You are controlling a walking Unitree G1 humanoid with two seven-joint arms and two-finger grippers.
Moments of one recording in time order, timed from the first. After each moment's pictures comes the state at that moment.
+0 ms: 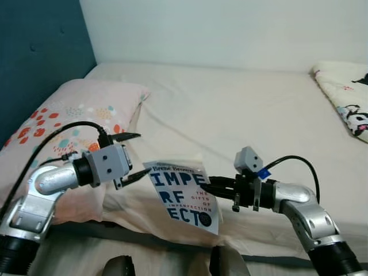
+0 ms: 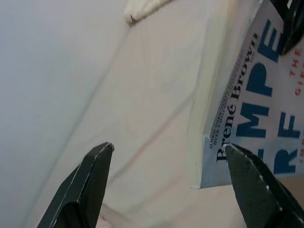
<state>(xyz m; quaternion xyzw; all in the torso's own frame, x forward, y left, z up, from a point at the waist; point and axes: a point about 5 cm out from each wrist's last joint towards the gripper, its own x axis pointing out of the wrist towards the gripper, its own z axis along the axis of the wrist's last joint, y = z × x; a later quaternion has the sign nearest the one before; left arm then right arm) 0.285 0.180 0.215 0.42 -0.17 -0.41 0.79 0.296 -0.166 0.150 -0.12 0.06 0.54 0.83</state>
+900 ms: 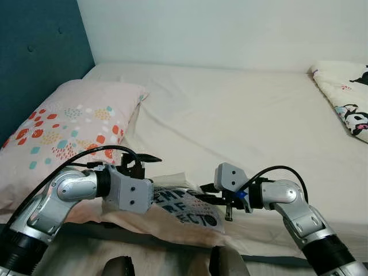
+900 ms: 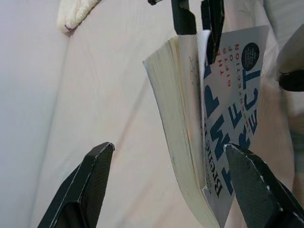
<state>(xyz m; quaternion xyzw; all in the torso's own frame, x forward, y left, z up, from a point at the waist) 0.278 0.152 0.196 0.51 -0.15 -0.49 0.69 0.298 -0.150 0.143 -0.28 0.05 0.56 0.77</state>
